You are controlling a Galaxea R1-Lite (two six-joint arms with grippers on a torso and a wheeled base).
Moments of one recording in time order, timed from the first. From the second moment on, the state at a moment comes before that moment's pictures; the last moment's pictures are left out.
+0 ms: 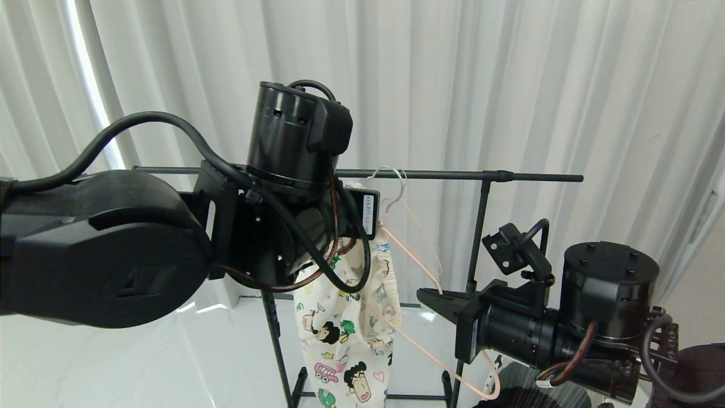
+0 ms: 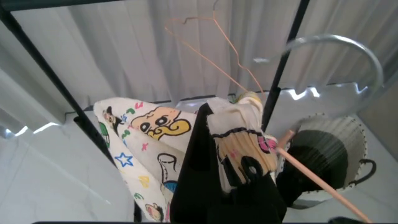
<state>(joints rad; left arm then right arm) -0.78 1.73 -1.27 -0.04 0.50 -0.17 0.87 1.73 -0.57 -0.97 0.12 0.32</state>
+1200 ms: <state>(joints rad) -0.72 1.66 -1.20 -0.04 0.50 0.04 0.84 1.75 -0.58 -0.97 0.05 0.21</state>
